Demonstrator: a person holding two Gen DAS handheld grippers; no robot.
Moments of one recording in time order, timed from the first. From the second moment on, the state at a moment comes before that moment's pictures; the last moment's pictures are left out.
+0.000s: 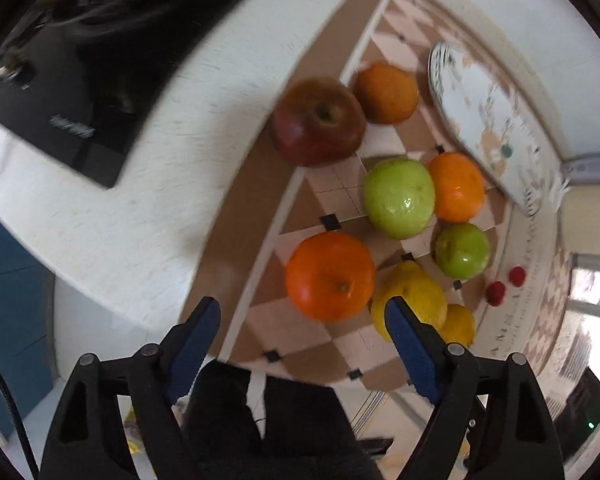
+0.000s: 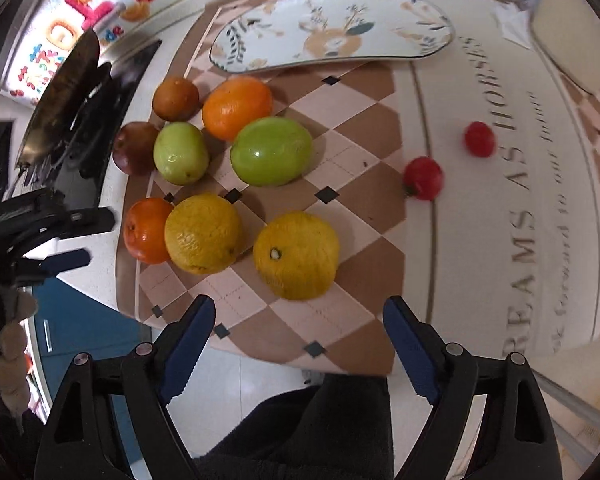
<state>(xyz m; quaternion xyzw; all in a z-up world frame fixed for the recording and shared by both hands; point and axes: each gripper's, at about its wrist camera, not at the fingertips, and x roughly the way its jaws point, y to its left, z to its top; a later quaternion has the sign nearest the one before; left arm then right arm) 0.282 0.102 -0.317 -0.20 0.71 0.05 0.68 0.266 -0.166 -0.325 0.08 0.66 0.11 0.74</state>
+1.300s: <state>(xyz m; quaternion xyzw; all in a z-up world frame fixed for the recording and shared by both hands) 0.325 0.037 -0.301 -0.13 0.72 0.01 0.69 0.330 -0.181 -0.342 0.10 0.69 0.14 0.70</state>
